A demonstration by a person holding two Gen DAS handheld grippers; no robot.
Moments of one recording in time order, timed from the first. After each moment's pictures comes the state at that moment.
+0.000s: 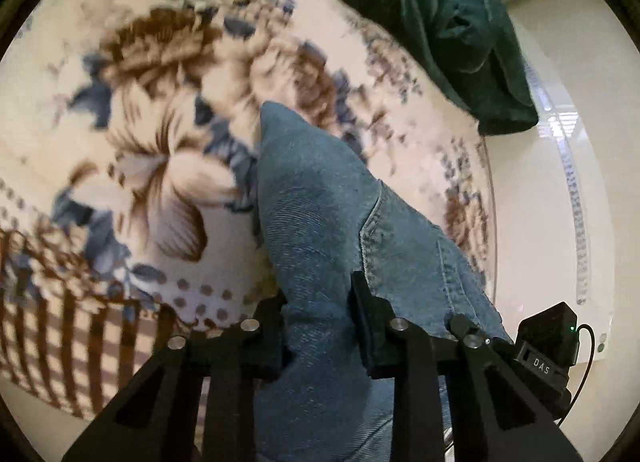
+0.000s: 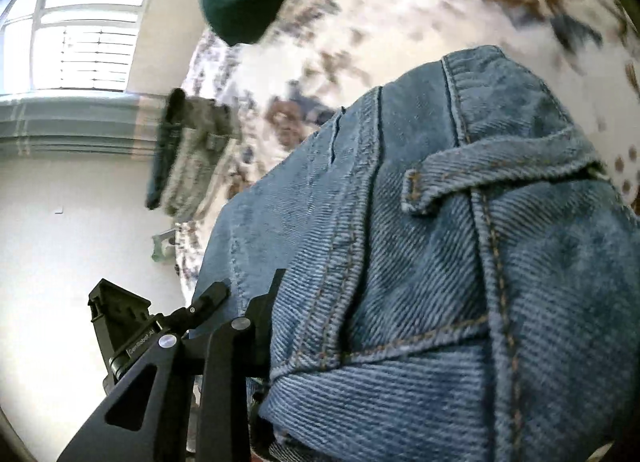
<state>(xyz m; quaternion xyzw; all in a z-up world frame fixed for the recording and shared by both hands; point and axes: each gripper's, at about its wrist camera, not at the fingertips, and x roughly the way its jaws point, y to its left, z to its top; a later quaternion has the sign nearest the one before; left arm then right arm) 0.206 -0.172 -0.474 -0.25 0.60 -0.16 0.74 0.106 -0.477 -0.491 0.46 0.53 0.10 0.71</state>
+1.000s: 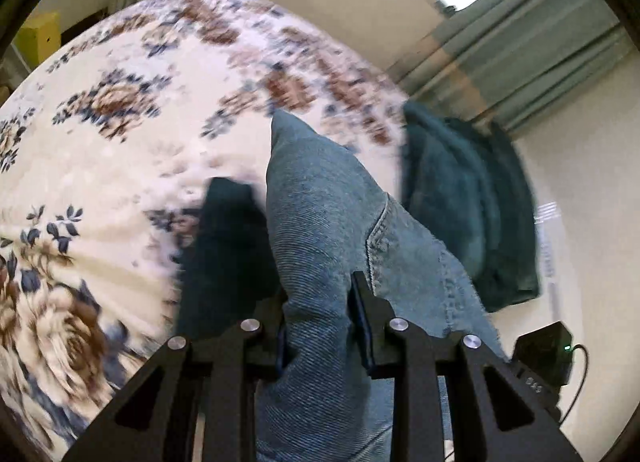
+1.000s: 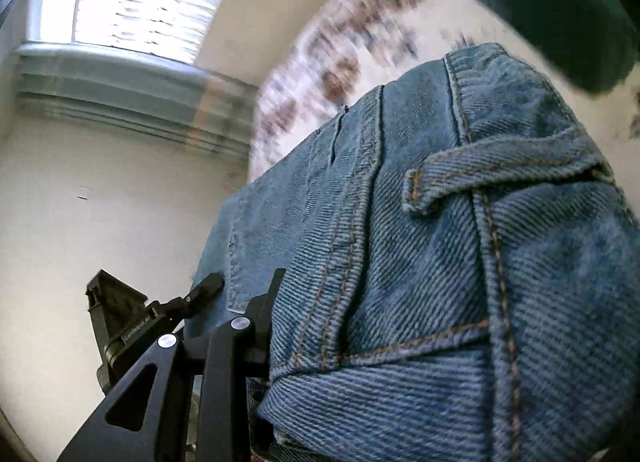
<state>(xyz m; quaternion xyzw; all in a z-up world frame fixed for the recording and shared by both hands) 0.639 0.179 -0.346 -0.26 0.50 -0.12 0.82 0.622 -0.104 -0.409 0.42 0.50 0.18 0.74</state>
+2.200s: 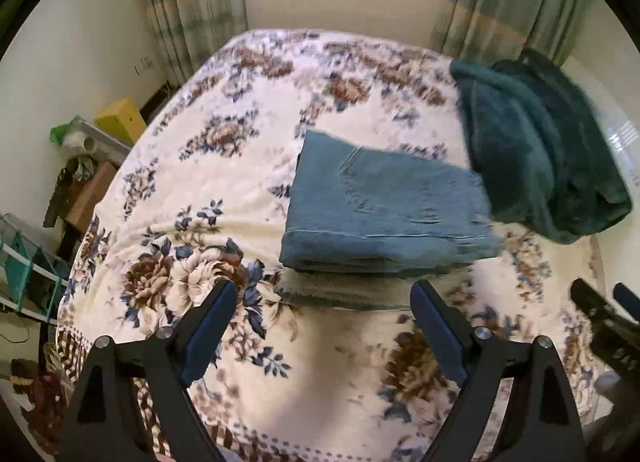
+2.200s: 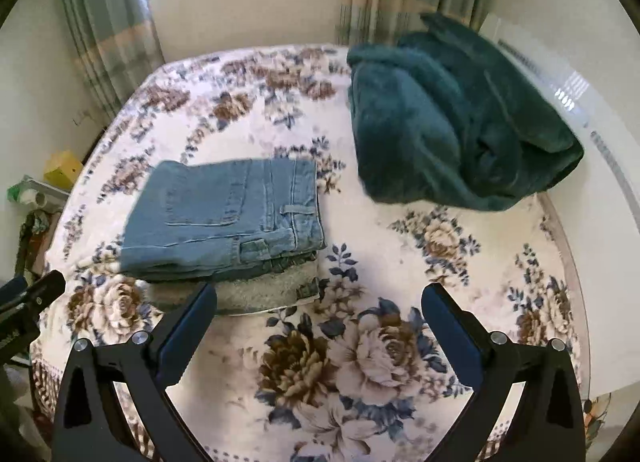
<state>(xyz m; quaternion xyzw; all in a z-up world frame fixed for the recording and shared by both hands) 0.462 0.132 -0.217 -0.04 0.51 0.02 0.86 0.423 -0.113 -0.173 0.02 0.49 -0.07 0.87</state>
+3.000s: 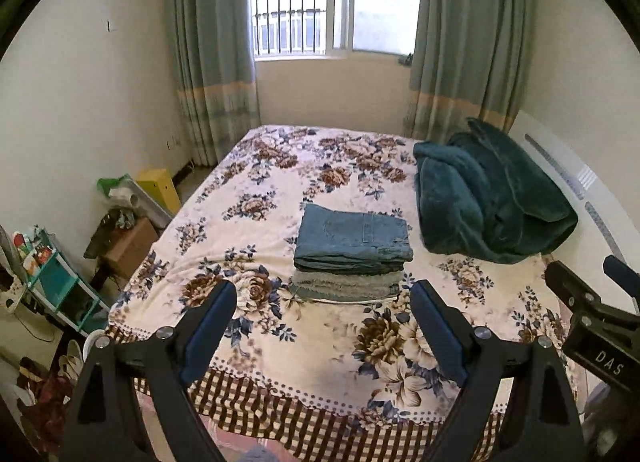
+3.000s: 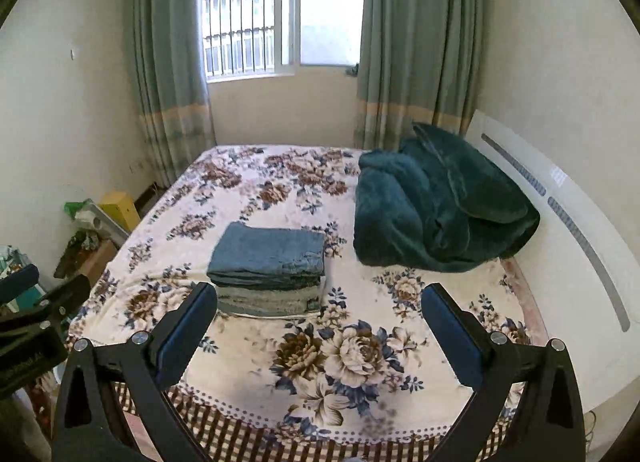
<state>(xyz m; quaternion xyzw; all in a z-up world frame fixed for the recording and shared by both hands) 0.207 0.089 -0.019 -0.02 0.36 0.03 0.93 0.110 -0.106 0.081 -0.01 0.33 -0.02 0.94</state>
